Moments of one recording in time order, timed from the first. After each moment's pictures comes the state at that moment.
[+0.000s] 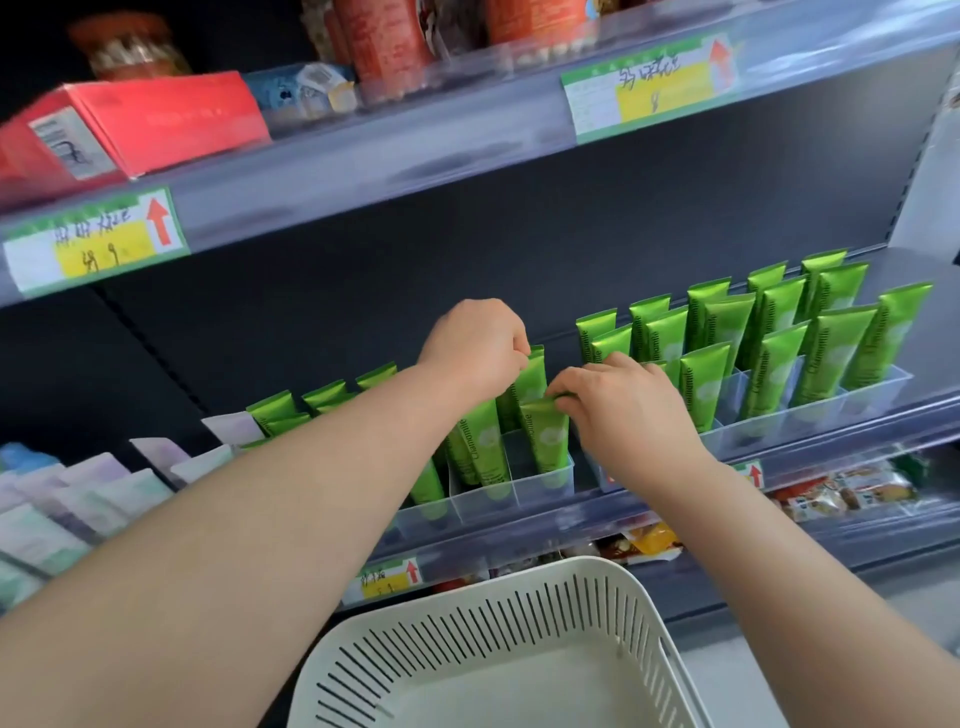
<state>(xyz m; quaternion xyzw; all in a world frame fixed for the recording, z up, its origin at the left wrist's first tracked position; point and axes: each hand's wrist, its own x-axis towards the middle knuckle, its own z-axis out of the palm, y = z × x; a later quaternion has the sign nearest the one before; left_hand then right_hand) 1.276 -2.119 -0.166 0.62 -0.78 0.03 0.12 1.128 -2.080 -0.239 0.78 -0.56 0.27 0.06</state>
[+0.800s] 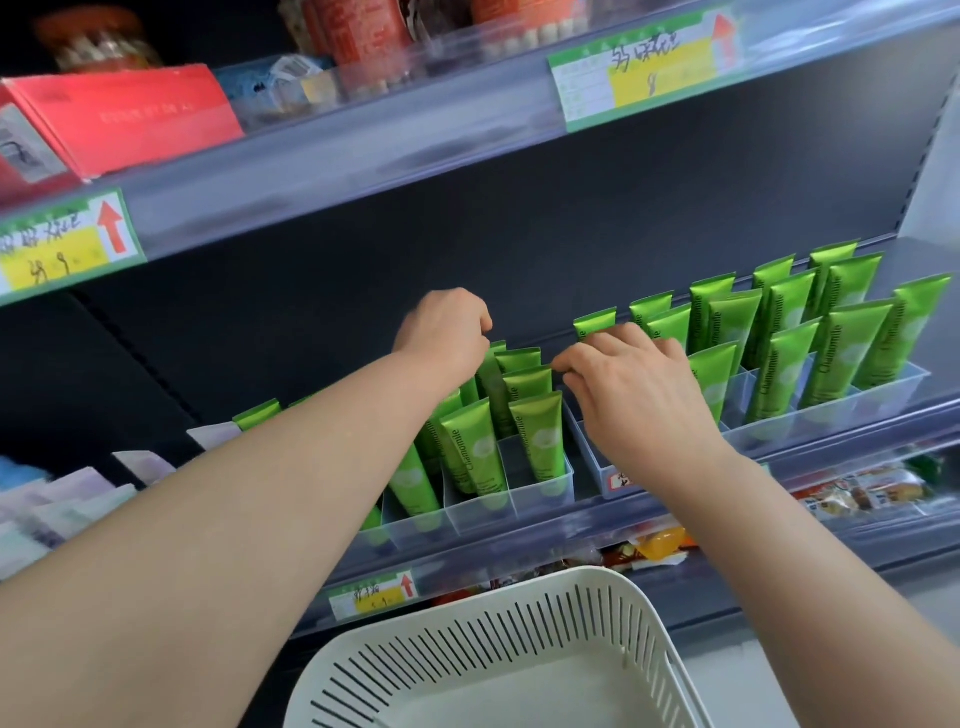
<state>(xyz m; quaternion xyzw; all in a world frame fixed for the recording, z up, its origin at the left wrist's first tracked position) 1.294 -2.155 -0.171 0.67 -0.73 0.04 0.14 1.120 -2.083 -0.226 0.77 -0.56 0.29 0.11</state>
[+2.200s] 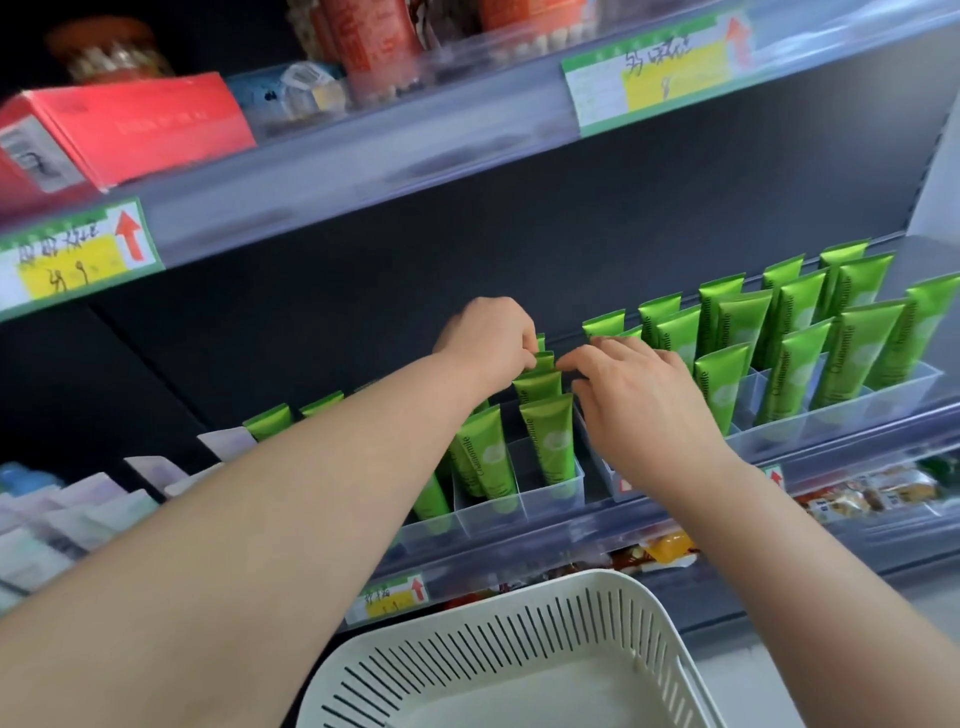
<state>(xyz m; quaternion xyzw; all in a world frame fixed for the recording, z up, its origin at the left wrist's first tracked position) 1.273 -2.153 -0.172 0.62 -0.78 0.01 0.09 1.127 -2.084 -0.231 0.76 -0.58 0.29 0.08</state>
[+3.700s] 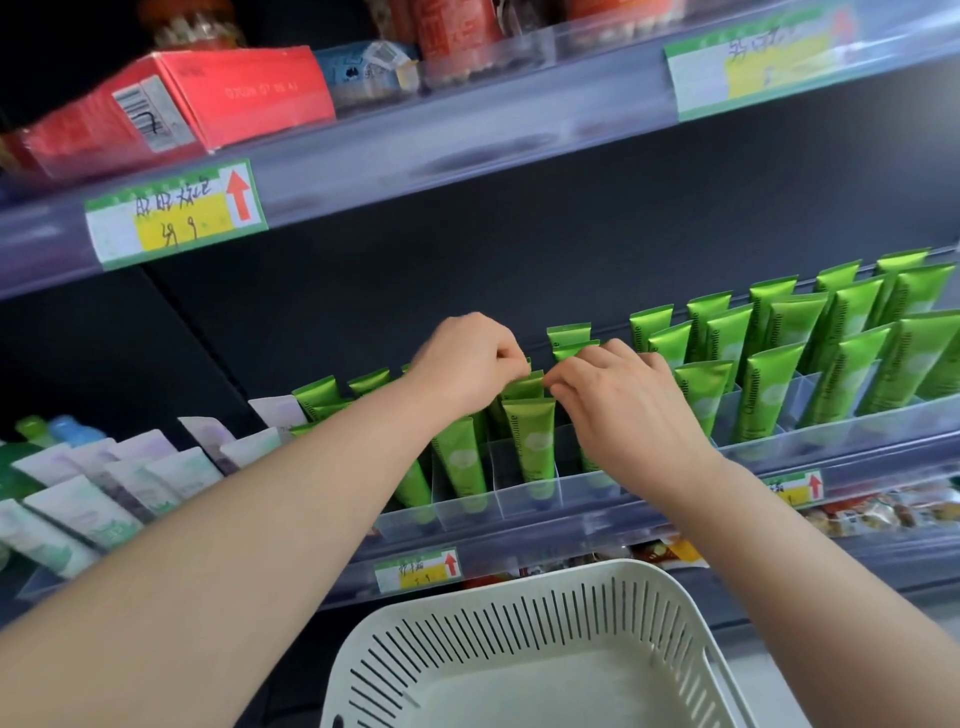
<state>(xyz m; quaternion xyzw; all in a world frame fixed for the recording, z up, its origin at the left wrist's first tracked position) 1.335 -2.111 -0.174 0.63 -0.75 -0.05 0.16 1.170 -2.078 -0.229 0.81 -0.52 0.27 0.07</state>
